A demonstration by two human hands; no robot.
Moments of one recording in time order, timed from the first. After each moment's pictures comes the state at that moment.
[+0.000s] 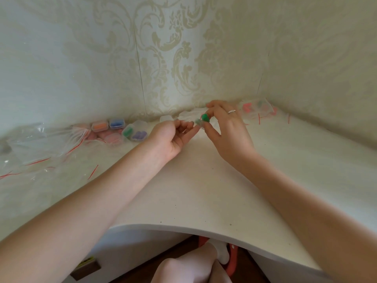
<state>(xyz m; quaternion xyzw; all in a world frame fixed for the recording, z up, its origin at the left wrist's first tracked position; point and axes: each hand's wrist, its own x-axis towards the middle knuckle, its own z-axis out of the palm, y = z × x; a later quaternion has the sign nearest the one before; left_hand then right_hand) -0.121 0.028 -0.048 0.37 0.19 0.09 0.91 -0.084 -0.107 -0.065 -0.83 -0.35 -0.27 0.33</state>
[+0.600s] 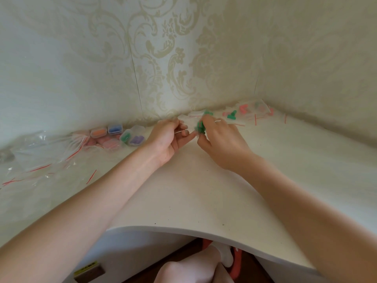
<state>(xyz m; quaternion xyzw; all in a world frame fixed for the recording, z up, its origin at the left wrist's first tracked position) -0.124 0.022 -0.050 0.49 0.12 0.11 0.86 -0.091 -0.114 -0.063 -0.88 -0.37 -0.23 0.18</state>
